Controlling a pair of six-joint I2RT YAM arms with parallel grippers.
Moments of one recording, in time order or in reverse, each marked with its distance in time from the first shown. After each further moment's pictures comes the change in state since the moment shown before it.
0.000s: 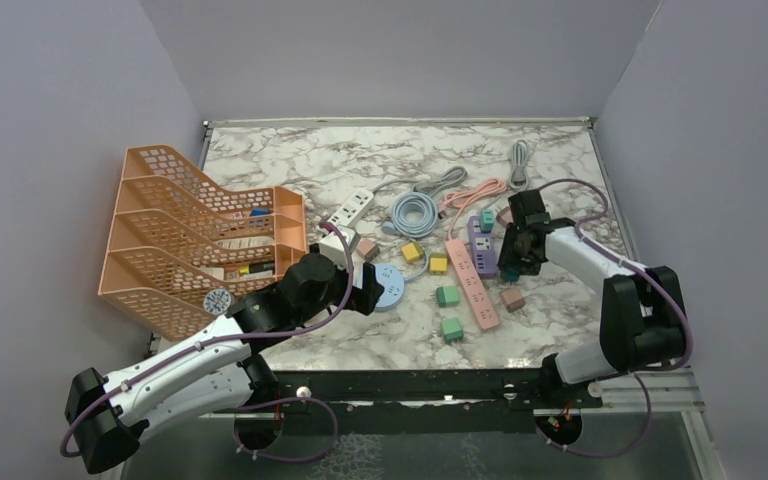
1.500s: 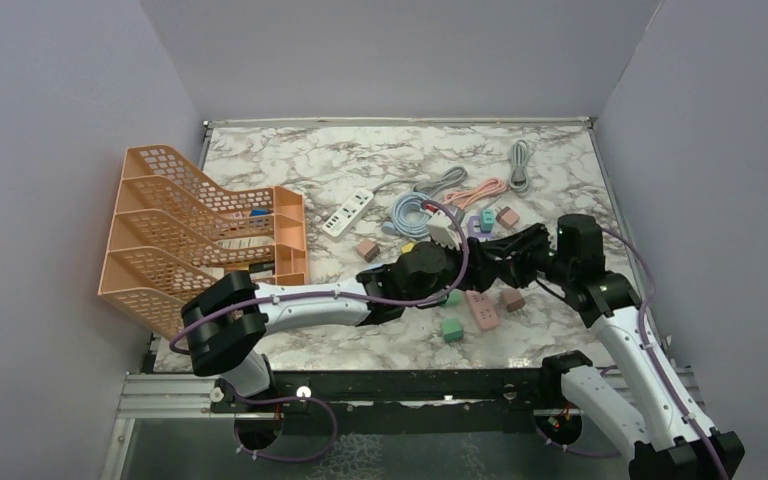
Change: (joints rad) left arm -0.245 0.787 0.398 0.704 0.000 -0.334; right arm 0.000 -0.733 -0.142 -0.024 -0.550 0.871
